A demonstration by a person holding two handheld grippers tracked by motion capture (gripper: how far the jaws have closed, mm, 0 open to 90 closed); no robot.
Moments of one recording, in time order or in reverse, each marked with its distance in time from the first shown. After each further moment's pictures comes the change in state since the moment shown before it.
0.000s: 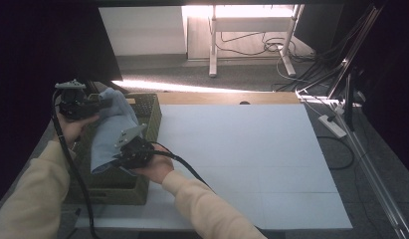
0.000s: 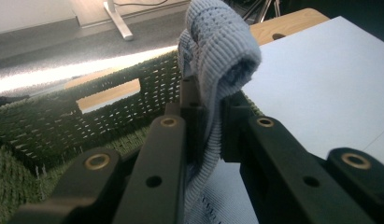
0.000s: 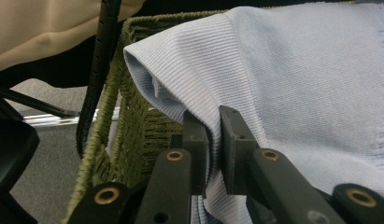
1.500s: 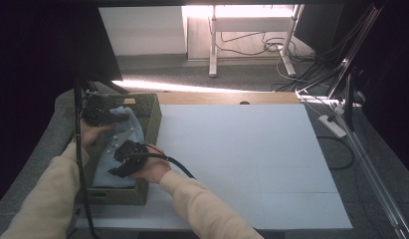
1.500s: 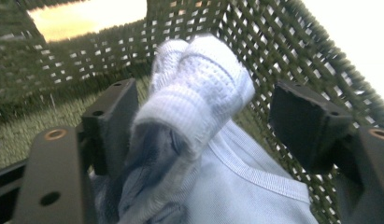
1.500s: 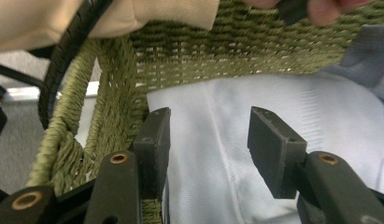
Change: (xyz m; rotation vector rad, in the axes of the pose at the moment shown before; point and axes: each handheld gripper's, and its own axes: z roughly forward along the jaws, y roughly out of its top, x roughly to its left) left arm 0.025 -0.026 0.075 0.196 -0.004 -0.103; right arm 0.000 -0.003 0.024 0.116 -0.024 -0.030
